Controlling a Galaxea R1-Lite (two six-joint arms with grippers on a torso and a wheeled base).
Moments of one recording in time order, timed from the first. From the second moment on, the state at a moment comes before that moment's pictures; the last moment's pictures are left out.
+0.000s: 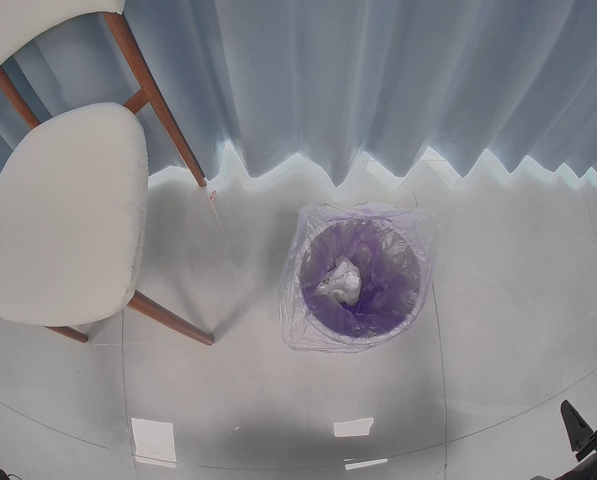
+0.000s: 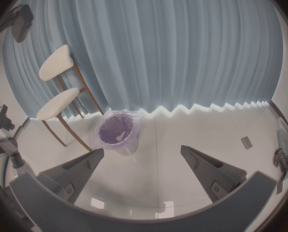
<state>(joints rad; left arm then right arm) 0.32 0.10 -0.03 -0.46 -1.54 -0.95 -0.03 0.20 -0.06 -0.02 0.22 0.01</state>
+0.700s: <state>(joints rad) 0.21 0.23 -0.19 -0.49 -1.55 -1.23 -0.13 0.10 -0.02 0.00 0.20 0.00</state>
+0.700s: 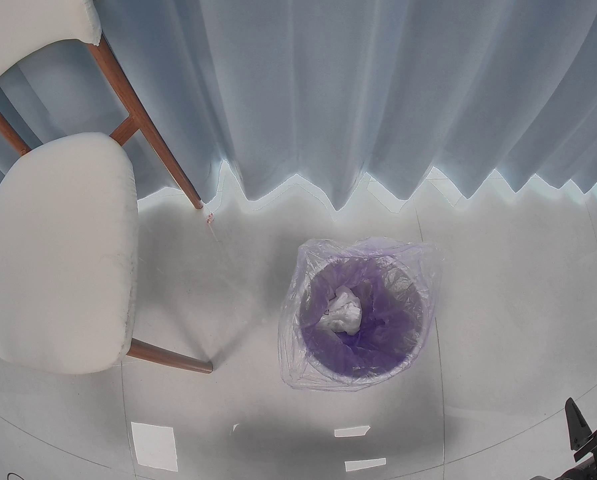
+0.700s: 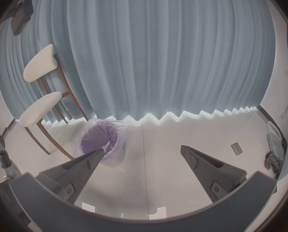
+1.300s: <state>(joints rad) 0.16 0.12 -0.03 -0.35 -0.87 -0.54 -0.13 0.10 -0.02 -0.01 0.13 0.00</state>
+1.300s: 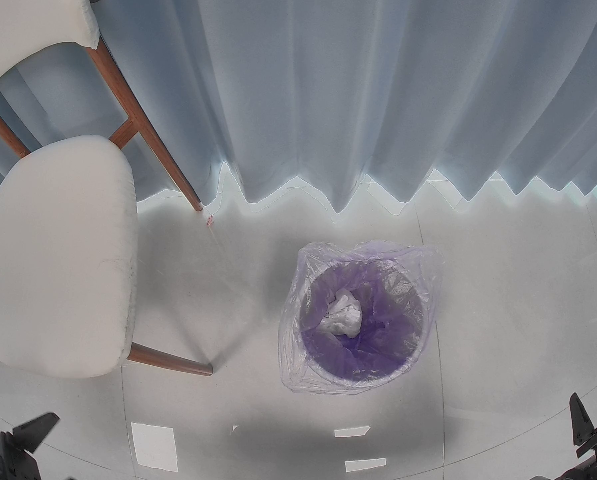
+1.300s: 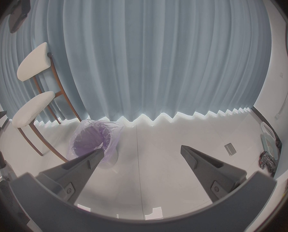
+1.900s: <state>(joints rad) 0.15 0.10 -0.02 -0.05 -0.19 0.07 -0.15 0.10 -0.02 0.01 0.19 -0.05</state>
